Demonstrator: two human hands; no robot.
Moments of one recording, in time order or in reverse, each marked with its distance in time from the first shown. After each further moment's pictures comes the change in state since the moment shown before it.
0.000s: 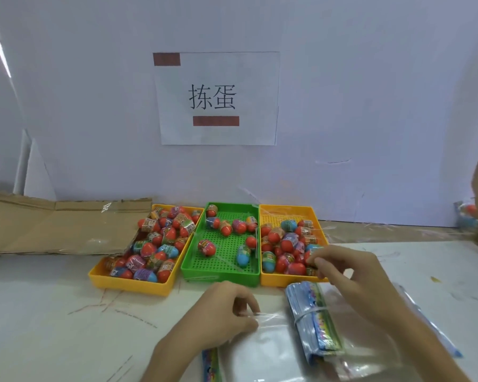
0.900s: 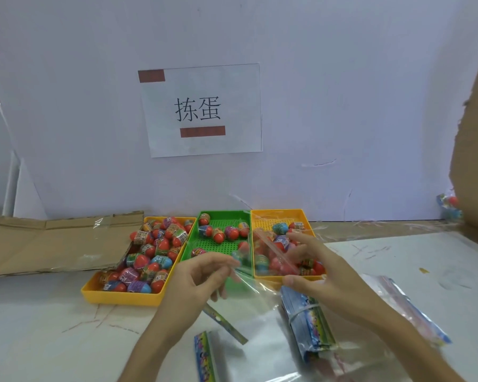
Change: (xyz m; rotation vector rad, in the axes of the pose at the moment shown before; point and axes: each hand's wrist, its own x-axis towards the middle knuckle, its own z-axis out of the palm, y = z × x) left_hand -0.011 0.003 -0.027 -0.643 0.334 0.309; right_hand -0.003 -0.013 0.011 0.096 -0.159 0.092
